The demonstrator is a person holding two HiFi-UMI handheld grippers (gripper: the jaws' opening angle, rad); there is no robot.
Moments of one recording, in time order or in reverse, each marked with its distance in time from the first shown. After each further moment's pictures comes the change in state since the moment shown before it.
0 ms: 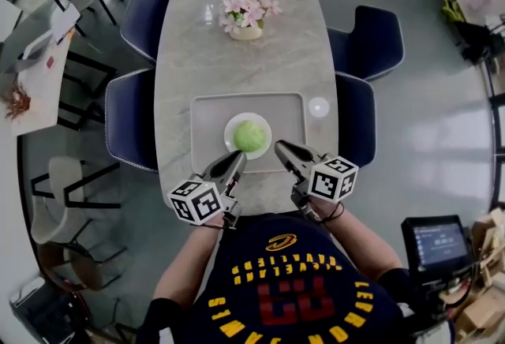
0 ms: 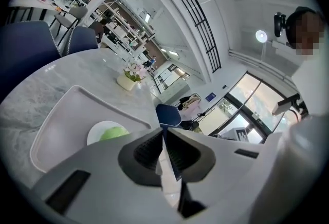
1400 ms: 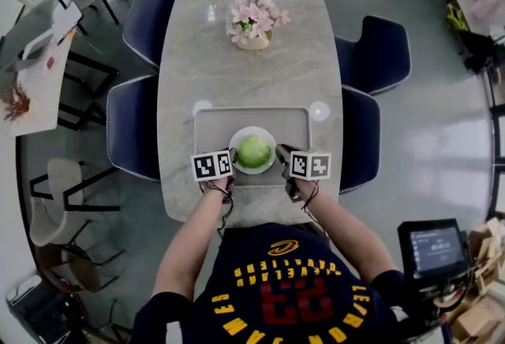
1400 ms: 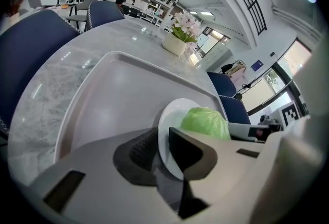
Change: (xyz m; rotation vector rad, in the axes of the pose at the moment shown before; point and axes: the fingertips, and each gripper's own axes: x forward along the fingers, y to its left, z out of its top) left arm 0.065 0.197 -0.053 -0.019 0.379 0.472; right arm 0.073 -0.144 -0.067 0.070 0.274 -0.365
